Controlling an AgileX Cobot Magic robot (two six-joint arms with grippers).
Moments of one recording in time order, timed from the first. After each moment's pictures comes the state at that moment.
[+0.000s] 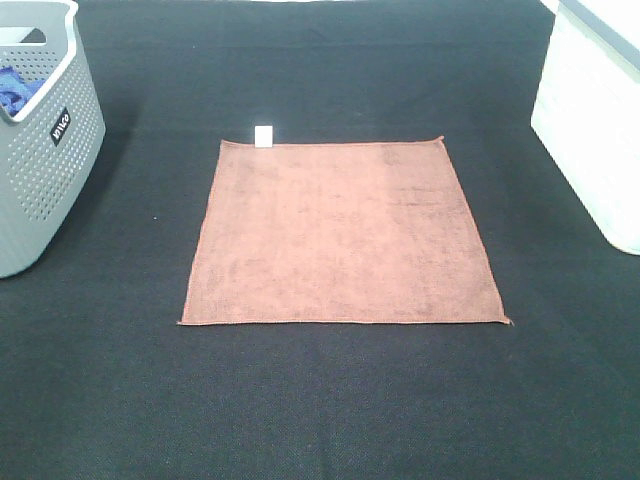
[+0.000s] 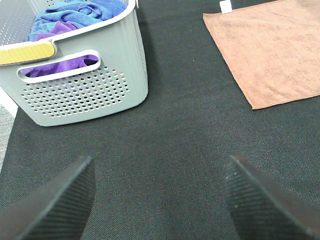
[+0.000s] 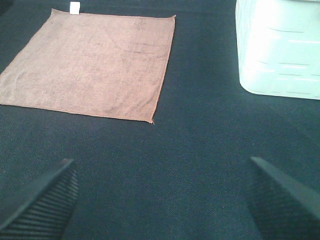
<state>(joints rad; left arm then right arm) 0.01 0.00 -0.50 -0.07 1.06 0.18 -0.01 -0.01 -0.51 0.15 1.07 -0.15</state>
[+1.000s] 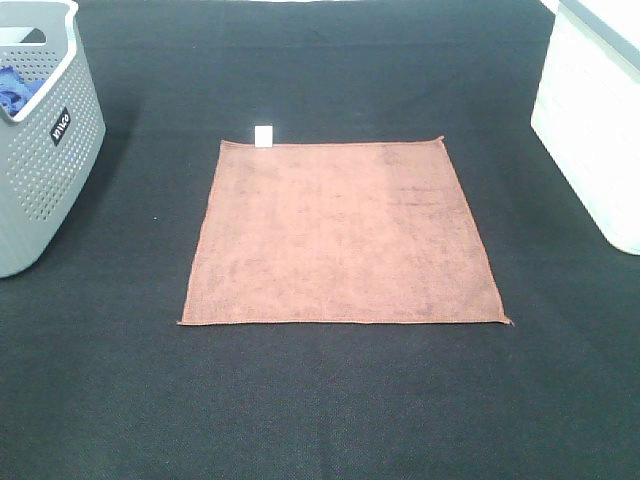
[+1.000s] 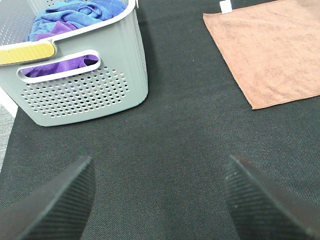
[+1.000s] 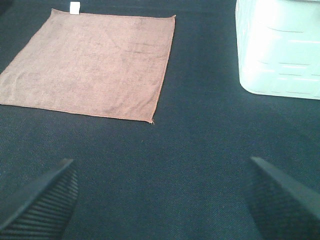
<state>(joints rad) 0.01 0.00 -0.50 -0.07 1.06 0.18 -0.01 -0.01 -0.51 0.15 1.07 -0.15</state>
